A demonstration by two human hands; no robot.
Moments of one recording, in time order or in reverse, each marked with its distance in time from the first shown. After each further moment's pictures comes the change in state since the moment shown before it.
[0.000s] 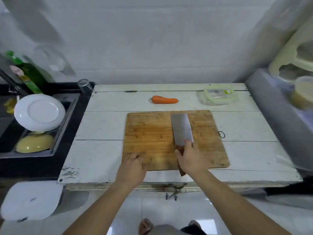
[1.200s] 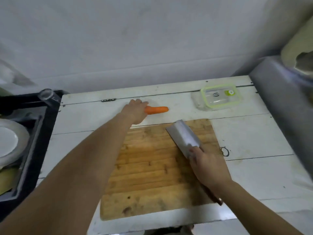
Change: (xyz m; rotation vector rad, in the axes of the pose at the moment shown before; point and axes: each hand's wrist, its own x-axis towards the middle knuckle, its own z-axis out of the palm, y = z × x) left_hand 0.357 0.060 -0.082 0.370 -0.166 0.180; right_hand 0.109 0.050 -0.051 -0.262 -0.013 -0.153
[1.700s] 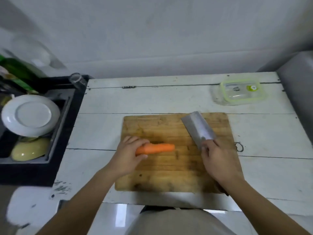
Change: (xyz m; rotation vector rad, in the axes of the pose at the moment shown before) left_hand -0.231 -0.003 0.087 -0.556 0.222 0.012; right_hand -0.009 0.003 0.014 0.131 0.172 -0.032
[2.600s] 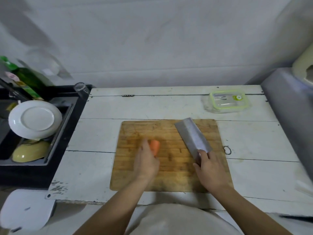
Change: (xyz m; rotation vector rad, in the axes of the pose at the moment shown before) left_hand 0.000 0.096 0.063 -0.172 0.225 -0.497; right_hand -0.033 0.021 0.017 -0.028 -0.200 0.073
